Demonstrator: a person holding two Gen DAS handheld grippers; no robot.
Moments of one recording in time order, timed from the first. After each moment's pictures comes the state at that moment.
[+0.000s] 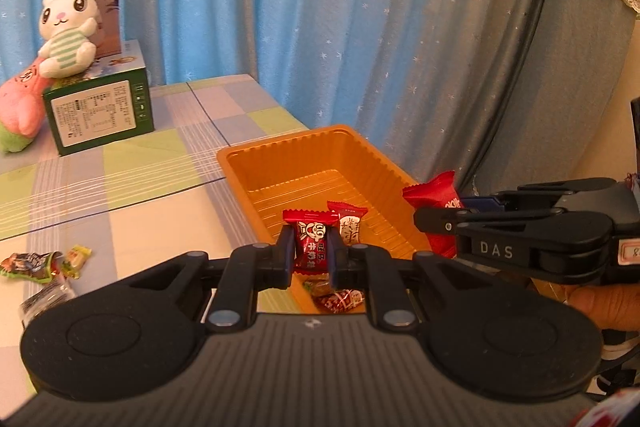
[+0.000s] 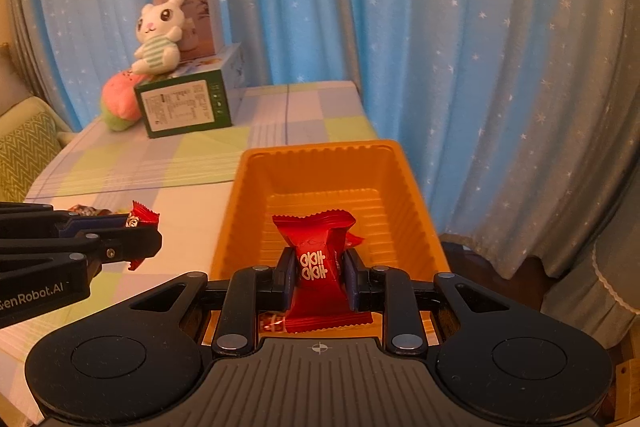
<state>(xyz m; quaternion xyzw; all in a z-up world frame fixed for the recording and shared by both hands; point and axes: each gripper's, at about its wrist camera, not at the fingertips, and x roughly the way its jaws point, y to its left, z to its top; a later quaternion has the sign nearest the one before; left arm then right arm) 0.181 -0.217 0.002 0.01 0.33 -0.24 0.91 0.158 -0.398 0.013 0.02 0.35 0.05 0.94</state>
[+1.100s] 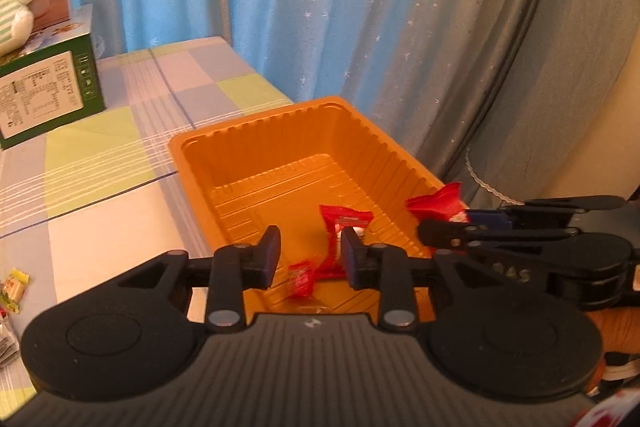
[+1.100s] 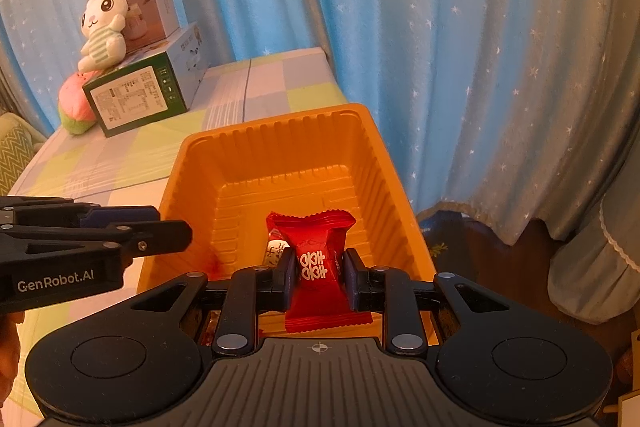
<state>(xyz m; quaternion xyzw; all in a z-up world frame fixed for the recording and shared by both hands) 0.262 -0.253 -0.045 0.02 0.38 -0.26 0.89 0.214 -0.440 -0.028 0.06 0.38 0.03 0.92</state>
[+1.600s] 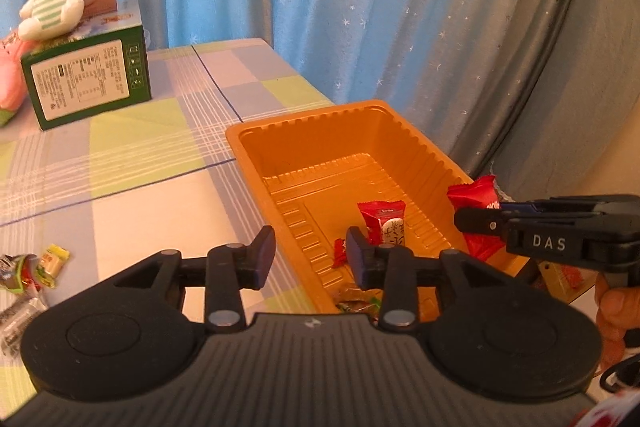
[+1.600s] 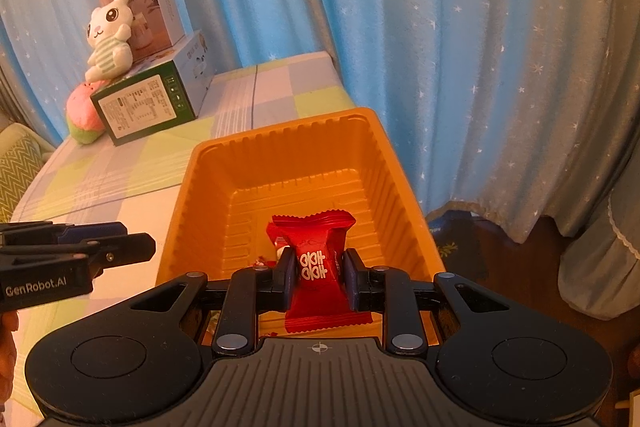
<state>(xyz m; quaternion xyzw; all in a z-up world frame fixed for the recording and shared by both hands) 0.253 -0.221 -0.040 0.01 0.37 -0.22 0.90 0.213 -0.438 -0.022 0.08 0.38 0.04 0.92</state>
